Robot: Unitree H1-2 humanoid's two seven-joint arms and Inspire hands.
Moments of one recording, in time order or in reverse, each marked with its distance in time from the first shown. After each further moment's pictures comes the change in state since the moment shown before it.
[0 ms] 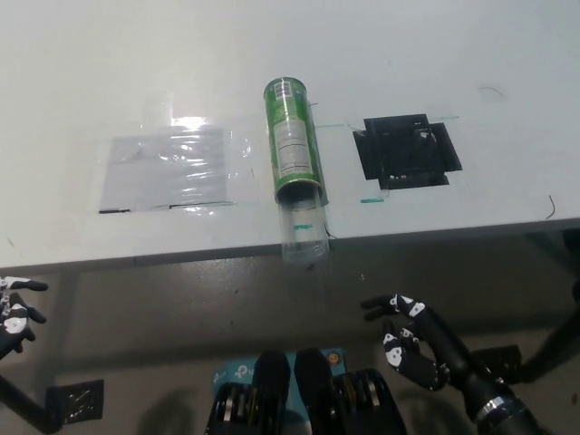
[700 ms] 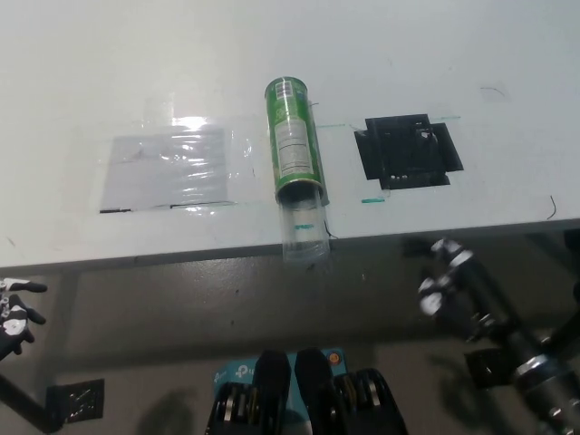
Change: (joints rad) left_arm 0.007 -0.001 0.002 -0.001 0.004 -0.001 0.000; right_arm -0.076 -0.040 -0.161 -0.109 0.088 0.044 0.008
